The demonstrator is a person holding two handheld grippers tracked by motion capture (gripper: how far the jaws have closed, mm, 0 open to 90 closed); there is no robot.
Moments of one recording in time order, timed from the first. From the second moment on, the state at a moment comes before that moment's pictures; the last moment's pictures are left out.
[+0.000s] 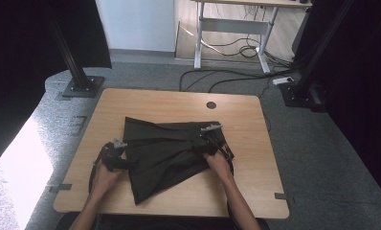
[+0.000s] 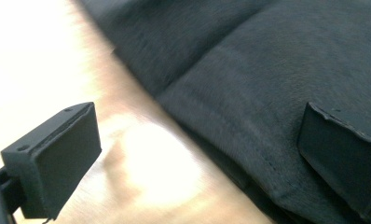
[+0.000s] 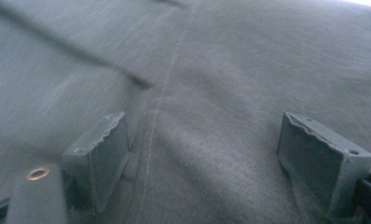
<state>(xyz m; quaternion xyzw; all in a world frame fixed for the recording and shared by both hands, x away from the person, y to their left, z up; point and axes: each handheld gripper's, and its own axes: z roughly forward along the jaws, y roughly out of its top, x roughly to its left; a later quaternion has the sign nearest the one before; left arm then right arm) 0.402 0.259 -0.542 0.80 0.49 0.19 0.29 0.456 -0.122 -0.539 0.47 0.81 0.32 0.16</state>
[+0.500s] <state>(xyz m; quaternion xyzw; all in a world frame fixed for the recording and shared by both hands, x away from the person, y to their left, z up) 0.420 0.276 -0.513 0.78 0.50 0.16 0.33 0.405 -0.119 -0.517 0.42 0.83 0.32 0.17</state>
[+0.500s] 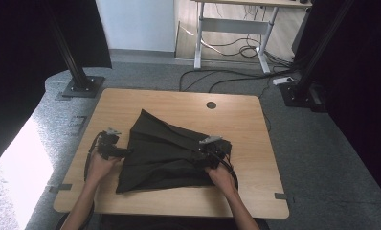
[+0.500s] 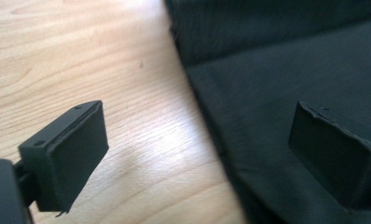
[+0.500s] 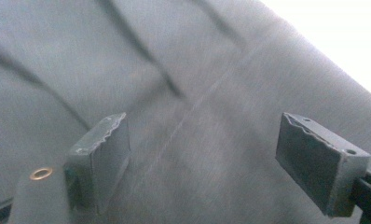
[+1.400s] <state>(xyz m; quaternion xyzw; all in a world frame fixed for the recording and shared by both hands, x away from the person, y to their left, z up) 0.431 0.216 -0.529 0.83 0.47 0.12 0.28 0.426 -0.076 -0.526 0.39 0.84 0.34 0.17</state>
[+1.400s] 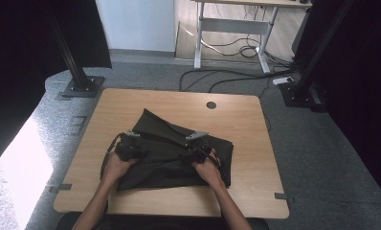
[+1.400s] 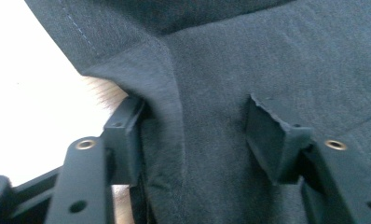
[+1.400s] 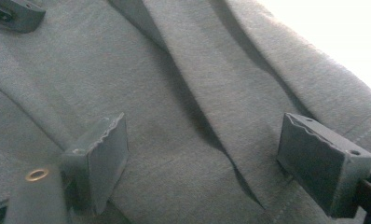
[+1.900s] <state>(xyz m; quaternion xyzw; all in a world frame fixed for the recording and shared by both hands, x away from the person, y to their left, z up) 0.429 0.215 -0.526 0.82 0.47 0.10 0.31 0.425 -0.081 -0.532 0.40 0.83 0.35 0.18</state>
